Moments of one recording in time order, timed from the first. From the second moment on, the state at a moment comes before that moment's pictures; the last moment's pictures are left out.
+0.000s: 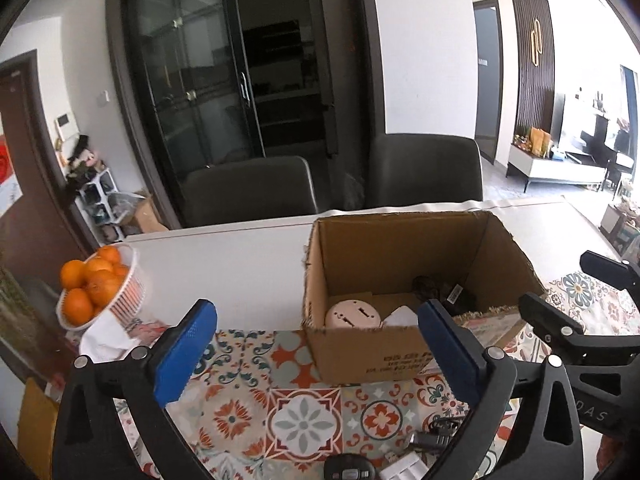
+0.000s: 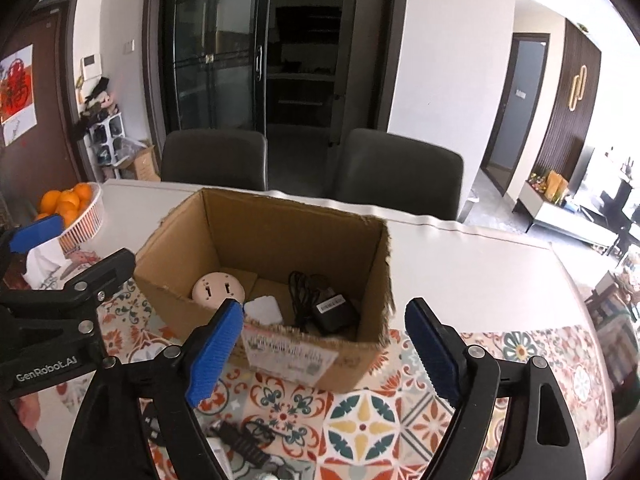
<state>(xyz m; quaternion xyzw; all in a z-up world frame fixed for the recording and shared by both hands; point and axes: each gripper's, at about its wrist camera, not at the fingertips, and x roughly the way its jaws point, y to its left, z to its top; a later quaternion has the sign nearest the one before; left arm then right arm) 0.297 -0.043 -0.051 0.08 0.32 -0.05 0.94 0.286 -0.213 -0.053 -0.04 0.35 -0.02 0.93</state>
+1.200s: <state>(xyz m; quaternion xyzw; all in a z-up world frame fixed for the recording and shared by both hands) 0.190 -0.004 -0.108 0.05 0.38 -0.01 0.92 0.180 -0.185 -0.109 0.00 0.39 0.00 0.92</state>
